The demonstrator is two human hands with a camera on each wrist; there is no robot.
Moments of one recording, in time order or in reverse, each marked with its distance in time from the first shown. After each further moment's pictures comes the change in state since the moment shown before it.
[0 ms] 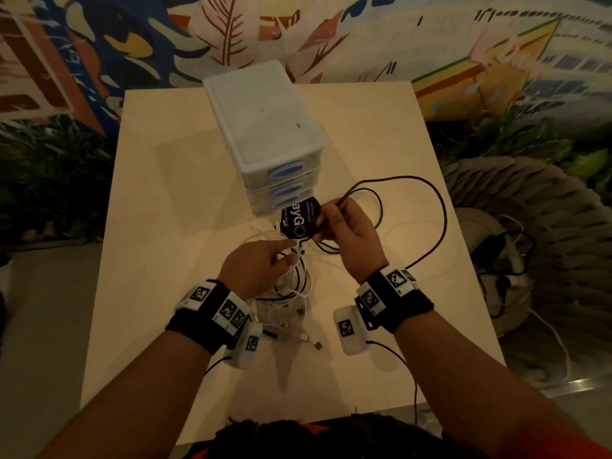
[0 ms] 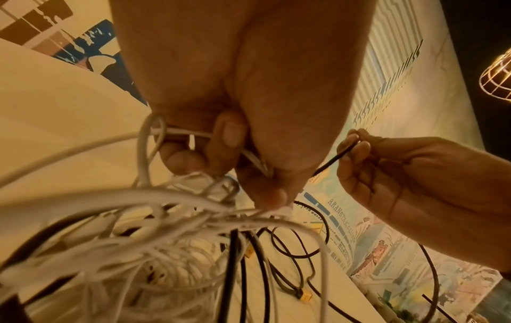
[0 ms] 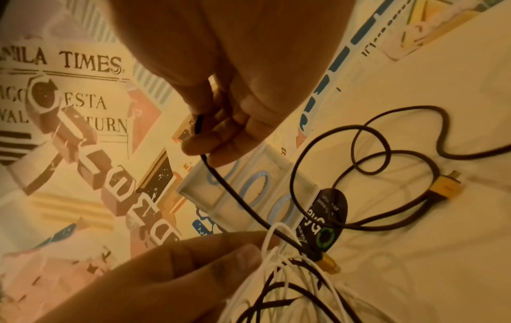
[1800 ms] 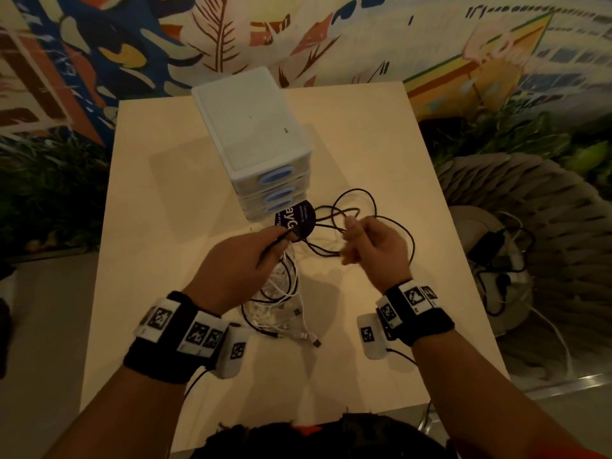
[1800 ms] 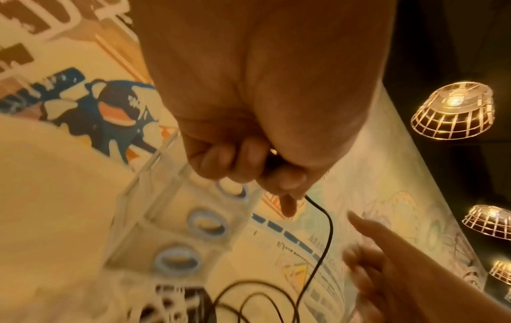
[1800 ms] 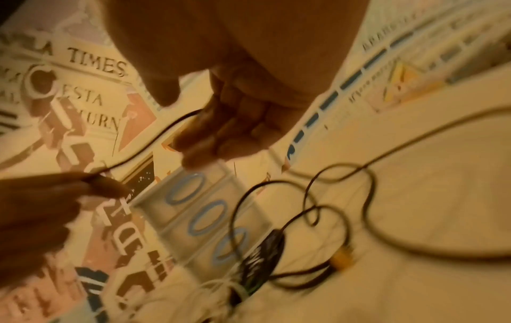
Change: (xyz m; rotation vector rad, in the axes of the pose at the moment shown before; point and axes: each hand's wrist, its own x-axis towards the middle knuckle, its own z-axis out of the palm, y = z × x) left_hand -0.033 0.037 -0.053 0.004 0.164 0.233; right_hand -0.027 -0.011 -0.044 -0.248 0.224 0.100
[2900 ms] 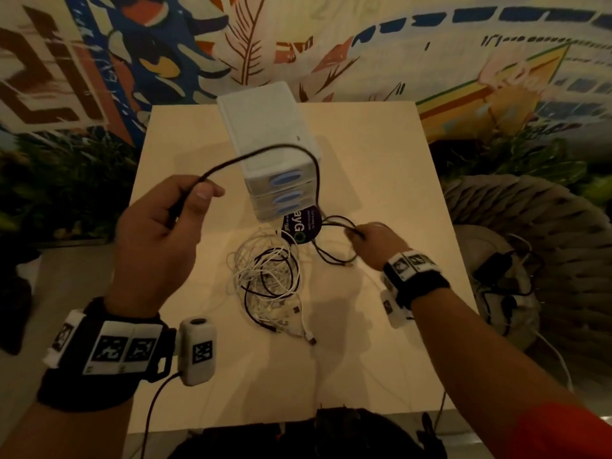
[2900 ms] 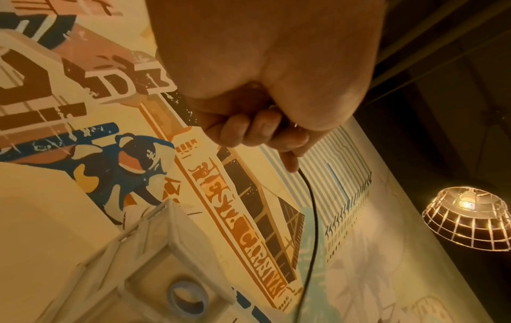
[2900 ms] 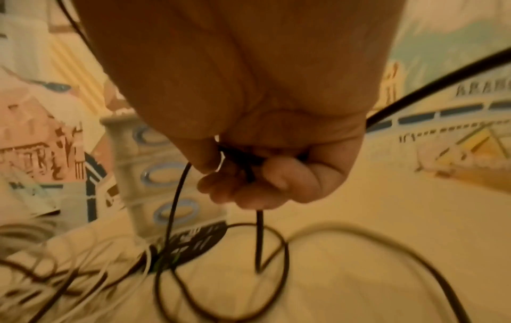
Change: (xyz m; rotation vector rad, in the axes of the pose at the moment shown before) left_hand -0.053 0.039 -0.090 -0.406 0.602 -0.101; right_hand 0.069 0.025 -0.014 -1.028 -0.387 0.004
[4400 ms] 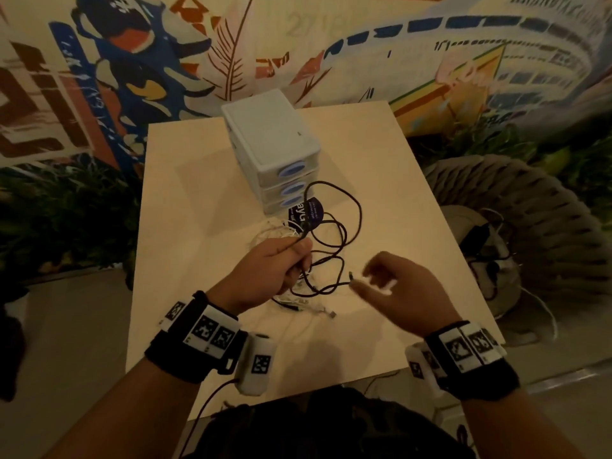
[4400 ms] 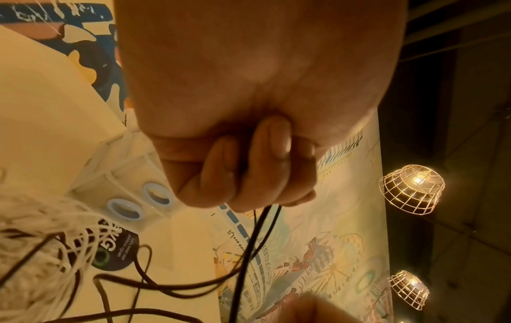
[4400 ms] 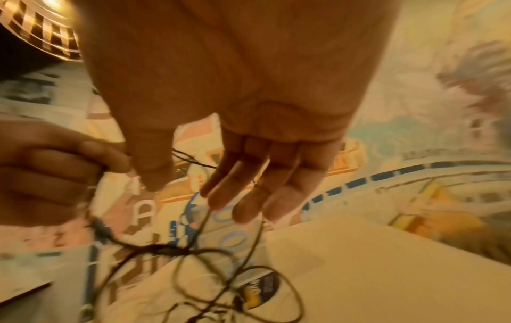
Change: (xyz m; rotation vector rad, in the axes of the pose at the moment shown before) left_hand -0.052 -0.003 0.025 -0.414 -0.785 -0.415; right_hand -0.211 -0.054 0.013 0.210 0.280 -0.072
